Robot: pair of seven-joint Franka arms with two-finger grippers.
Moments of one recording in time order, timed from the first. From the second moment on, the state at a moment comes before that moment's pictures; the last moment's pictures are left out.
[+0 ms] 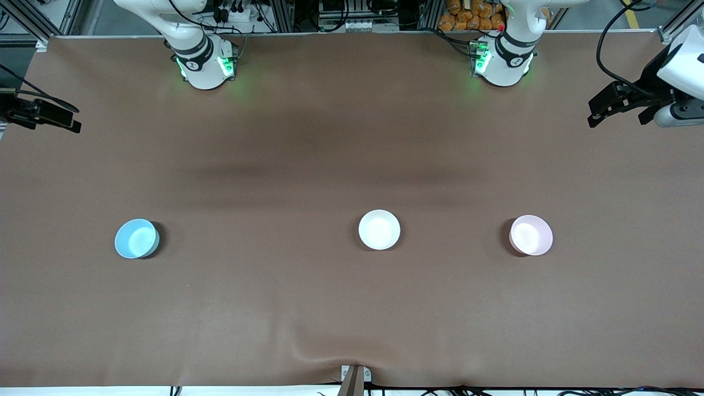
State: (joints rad) left arm 0.00 -0.13 -0.09 -1.66 0.00 1.55 -0.15; right arm -0.07 -0.02 -0.04 -1.58 0.04 1.37 0.01
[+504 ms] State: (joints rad) left arm 0.00 -0.10 -0.10 -1.66 0.00 1.56 -0.14; right arm -0.06 0.01 -0.04 -1.58 0.04 1.41 0.01
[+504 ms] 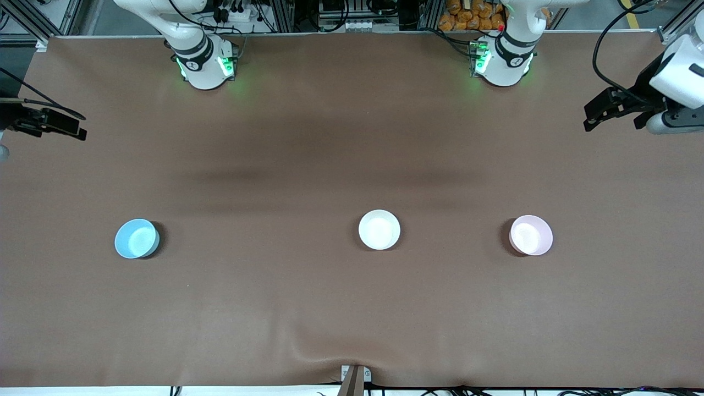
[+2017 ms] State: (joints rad) left arm -0.01 -0.09 -0.11 -1.68 0.00 1.57 -0.14; right arm 0.01 0.18 -0.03 -1.58 0.04 1.69 0.01
